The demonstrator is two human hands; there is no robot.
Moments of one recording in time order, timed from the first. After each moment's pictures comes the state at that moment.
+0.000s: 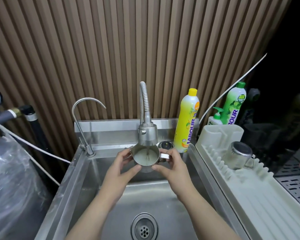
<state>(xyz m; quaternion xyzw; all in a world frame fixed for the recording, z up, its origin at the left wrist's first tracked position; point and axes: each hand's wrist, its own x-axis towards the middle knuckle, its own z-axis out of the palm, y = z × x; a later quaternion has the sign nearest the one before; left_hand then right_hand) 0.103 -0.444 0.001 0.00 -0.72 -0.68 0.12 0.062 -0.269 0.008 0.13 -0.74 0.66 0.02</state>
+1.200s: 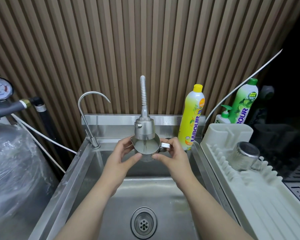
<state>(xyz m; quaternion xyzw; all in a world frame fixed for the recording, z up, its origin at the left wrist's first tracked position) 0.094 -0.431 0.008 0.01 -0.72 -0.67 0.16 0.043 -0.261 0.015 0.17 -0.73 0.66 0.03</state>
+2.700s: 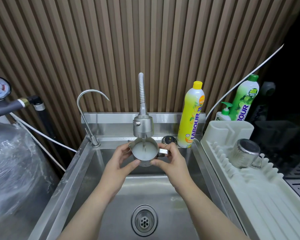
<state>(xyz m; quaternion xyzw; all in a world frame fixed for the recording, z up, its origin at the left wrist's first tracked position) 0.105 -0.431 -0.008 0.01 -0.72 -0.67 0.15 0.051 -0.257 0.000 0.18 -0.74 0.65 0.00</state>
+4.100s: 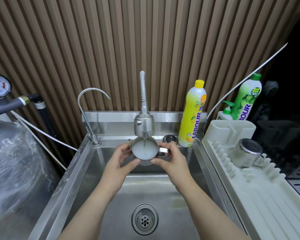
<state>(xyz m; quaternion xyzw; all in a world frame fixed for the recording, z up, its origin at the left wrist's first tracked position) 0.105 -0.430 -0.010 0.03 -0.71 -0.69 0.14 0.048 -0.258 -0.001 0.18 -0.75 0.64 0.00</state>
